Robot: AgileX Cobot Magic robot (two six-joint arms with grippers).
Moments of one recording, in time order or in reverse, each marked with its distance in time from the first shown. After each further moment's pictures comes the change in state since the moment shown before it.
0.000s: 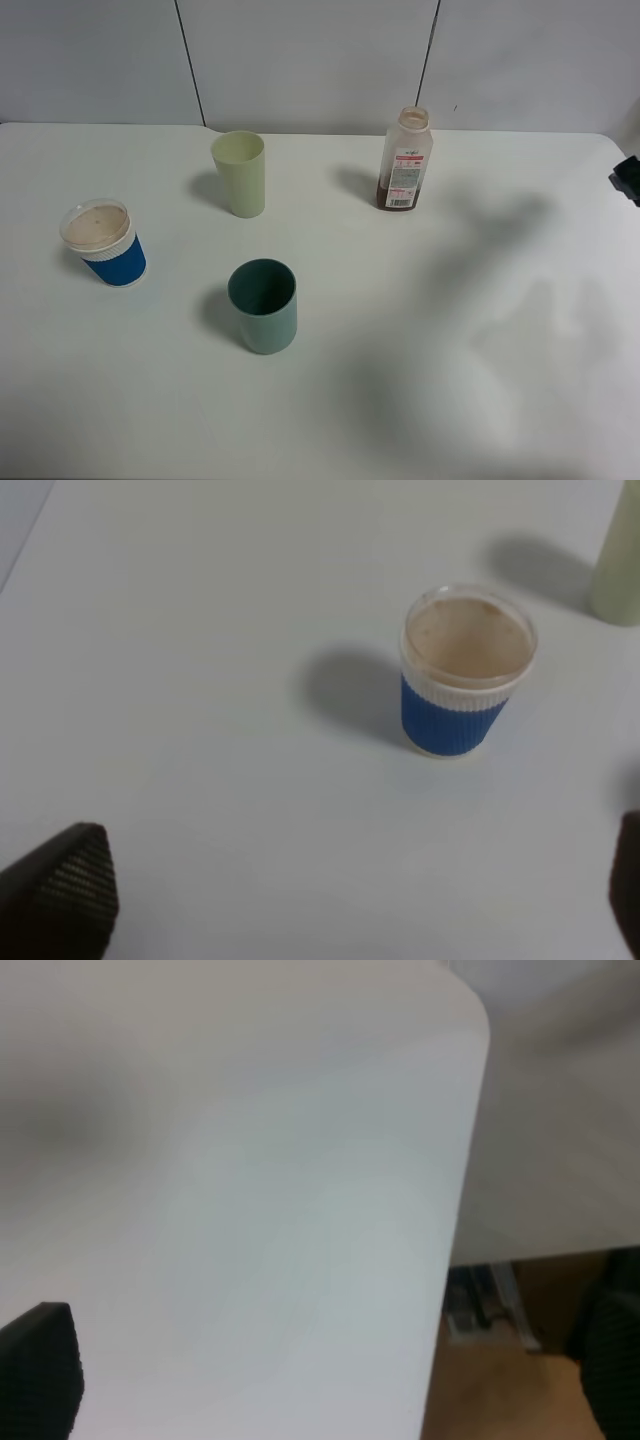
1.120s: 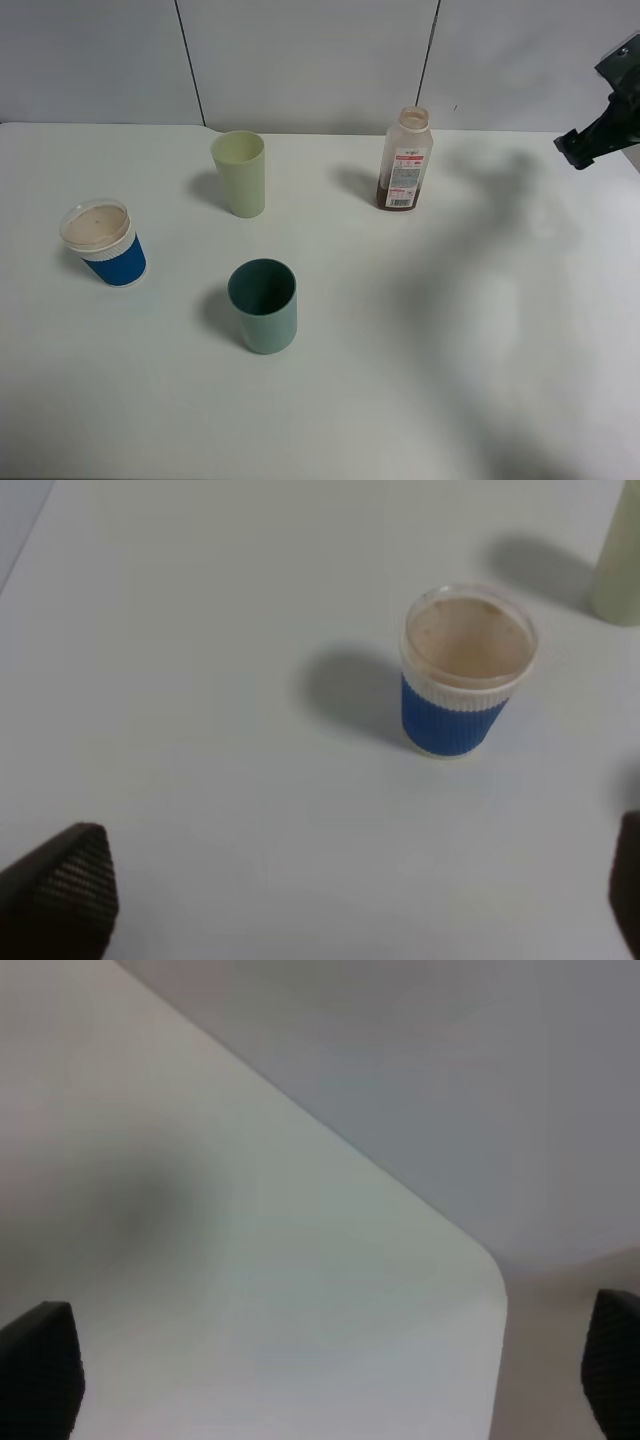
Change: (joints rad) left arm 0.000 0.000 0.000 0.000 0.000 0.000; right arm -0.017 0.460 -0.318 -0.024 -0.349 -0.051
